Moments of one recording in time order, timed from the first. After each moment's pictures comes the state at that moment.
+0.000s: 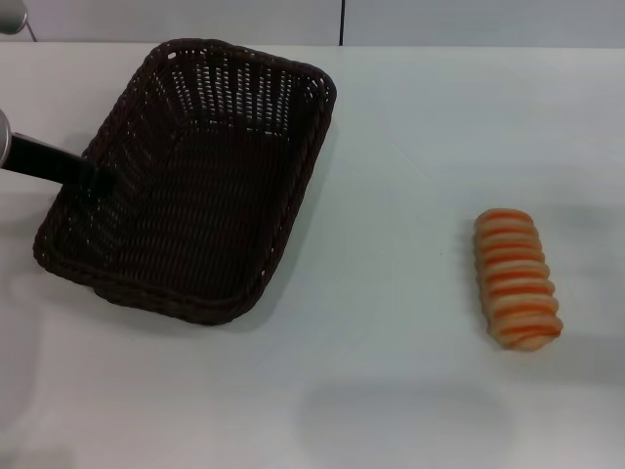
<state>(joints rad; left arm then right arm) -0.46 -2.06 -1.98 -1.38 2.65 -1.33 0.58 0.26 2.09 1.51 0.26 -2.78 -1.47 0.21</state>
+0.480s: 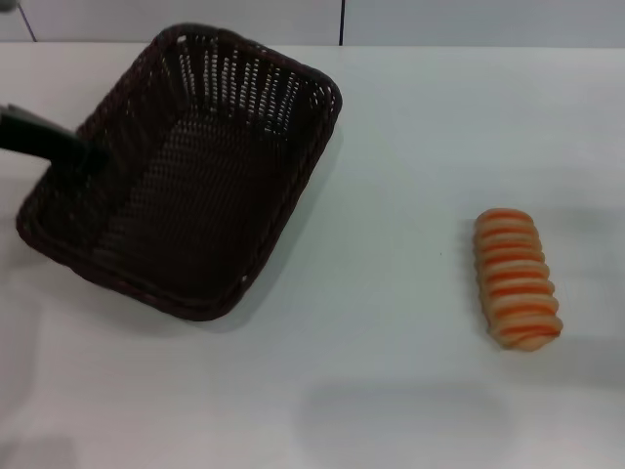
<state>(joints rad) -0.48 -2.05 -2.03 -1.41 2.64 -1.35 0.68 0.25 2.09 1.52 0.26 -2.78 -1.48 0.21</state>
